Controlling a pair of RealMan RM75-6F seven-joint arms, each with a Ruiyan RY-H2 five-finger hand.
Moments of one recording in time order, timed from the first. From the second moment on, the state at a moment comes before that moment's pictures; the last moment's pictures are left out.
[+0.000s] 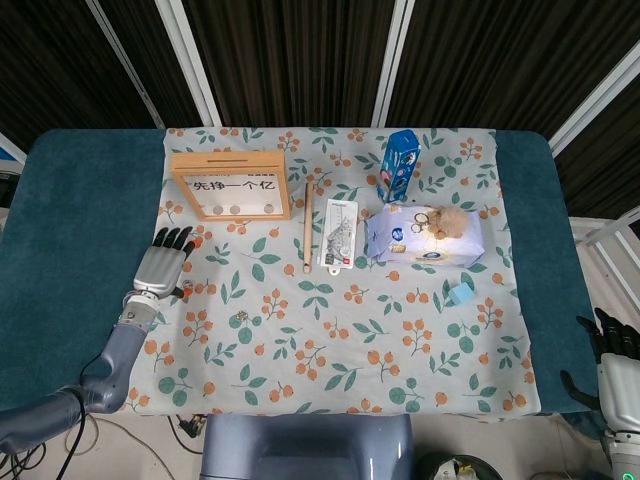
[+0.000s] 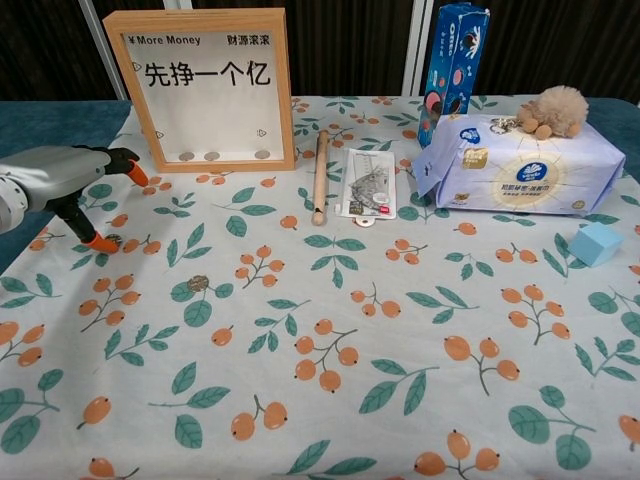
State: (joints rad) left arm -0.66 -1.66 -0.15 -1.06 1.11 0.89 0.32; right arm -0.03 -1.06 0.07 -1.82 -1.34 1.49 -0.14
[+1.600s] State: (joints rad) left arm -0.62 -1.46 -0.18 -1.35 1.15 0.95 0.29; right arm -0.03 -1.05 0.07 -1.82 -1.33 1.50 -0.12
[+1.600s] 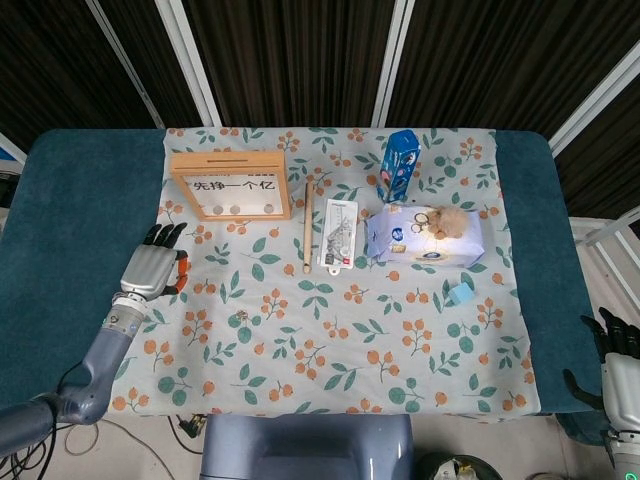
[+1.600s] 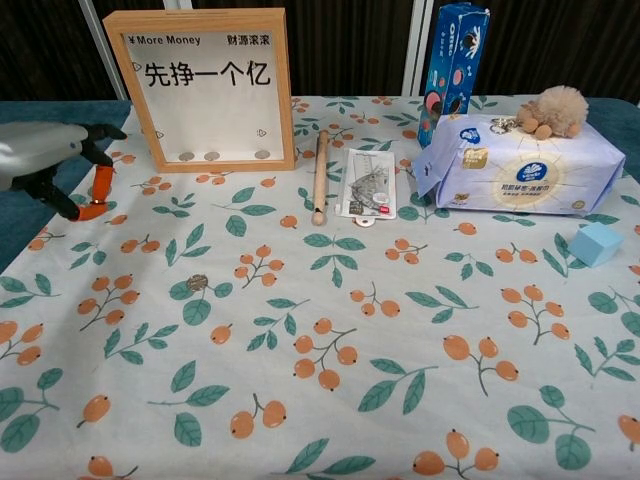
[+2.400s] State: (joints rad) left arm -1.02 -0.98 -0.38 -1.52 0.63 0.55 0.26; right arm -0.03 -1.06 0.09 -1.84 -1.27 1.48 -0.10
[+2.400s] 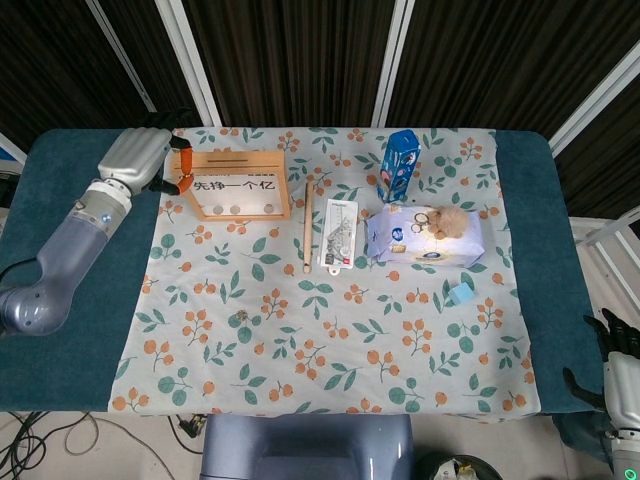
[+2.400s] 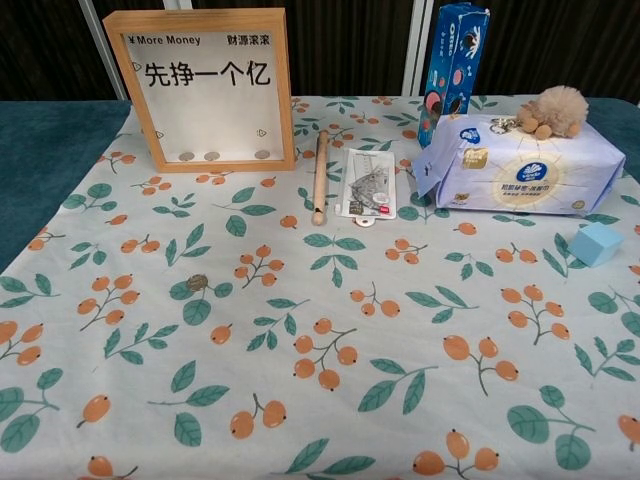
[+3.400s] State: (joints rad) left arm -1.26 -1.32 -0.32 -0.88 0.72 0.18 -0.01; right arm -0.03 -1.07 0.11 -1.85 -1.21 1.48 -0.11
